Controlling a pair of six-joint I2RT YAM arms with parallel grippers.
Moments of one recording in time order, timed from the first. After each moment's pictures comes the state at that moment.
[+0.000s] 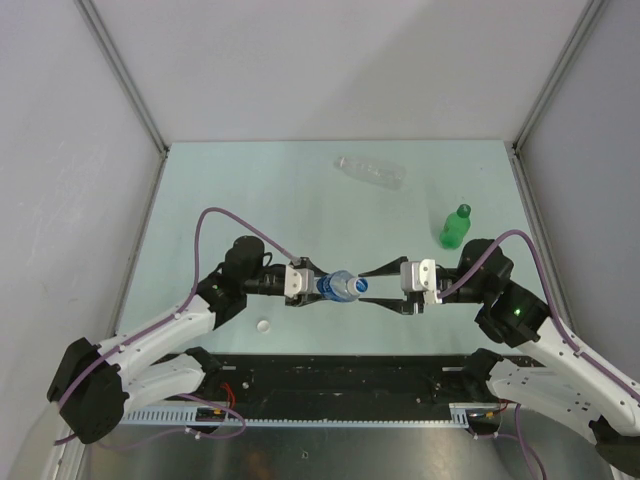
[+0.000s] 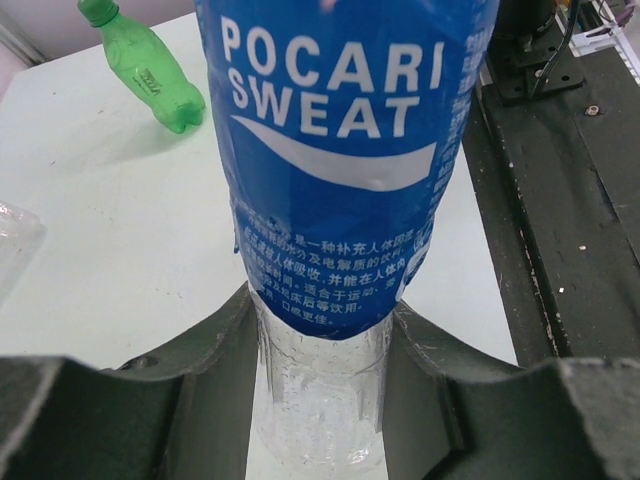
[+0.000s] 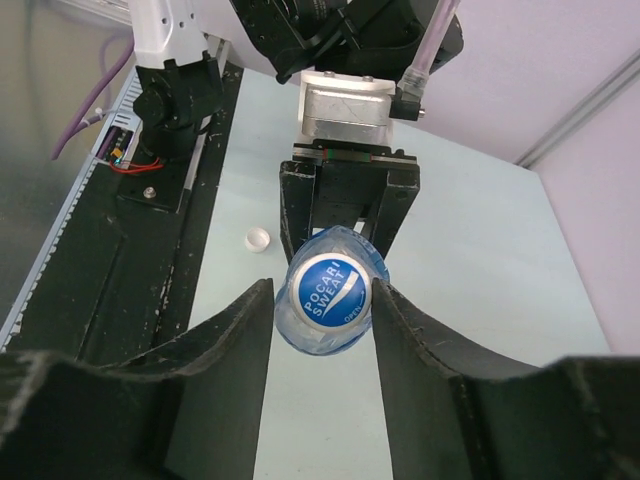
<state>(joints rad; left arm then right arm) -0.67 1.02 0.55 0.15 0.85 0.53 0.82 0.72 0.84 -0.19 -0.72 -0.47</state>
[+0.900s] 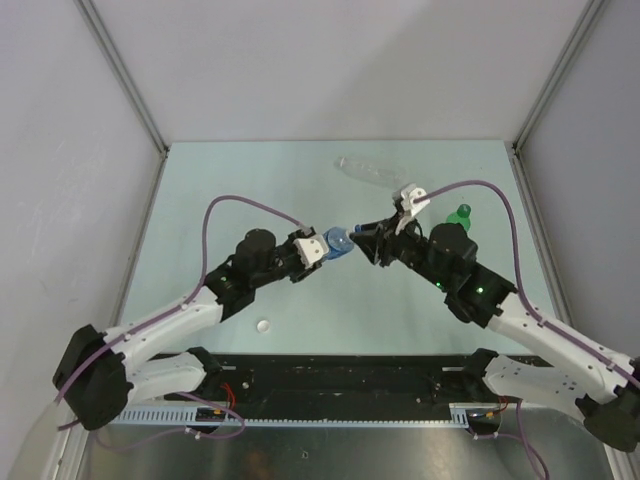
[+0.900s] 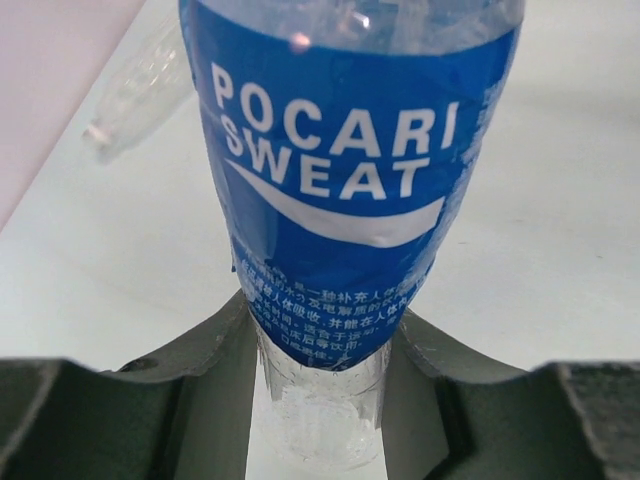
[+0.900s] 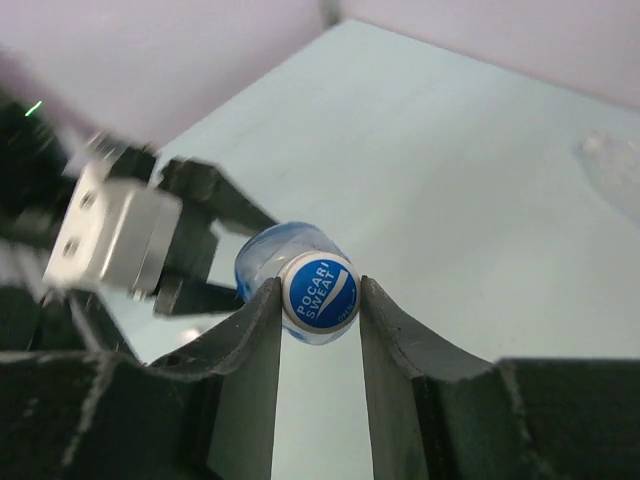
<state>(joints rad) -0.72 1.05 0.63 0.11 0.29 0.44 0.83 0.92 0.85 0.01 -0.08 0.13</state>
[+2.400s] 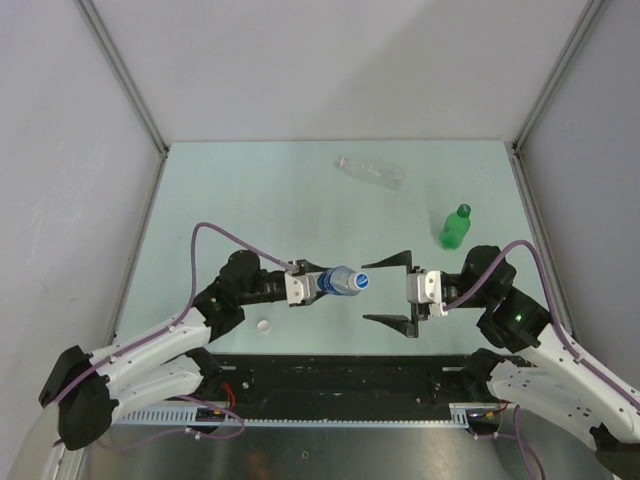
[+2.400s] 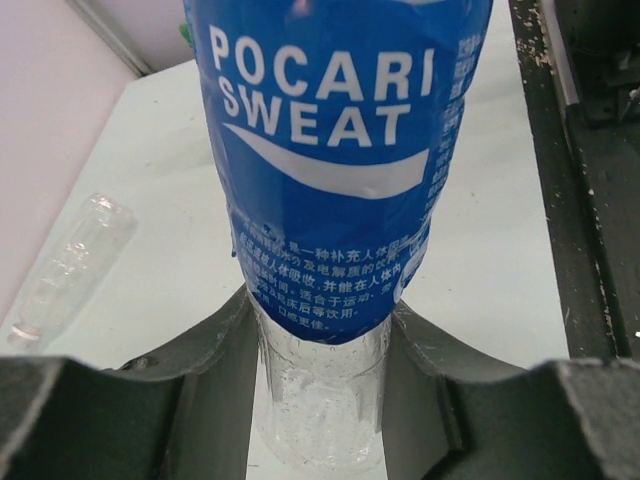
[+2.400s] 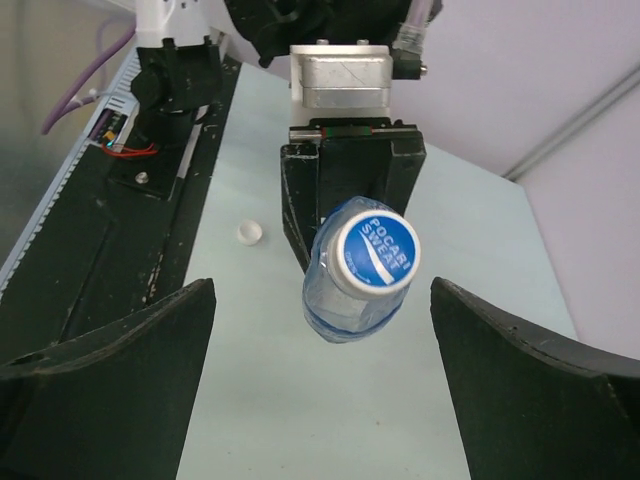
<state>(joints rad) -0.77 0.93 0.47 0.31 0.60 0.49 0.79 0.66 0.77 -0.17 -0.75 -0.53</state>
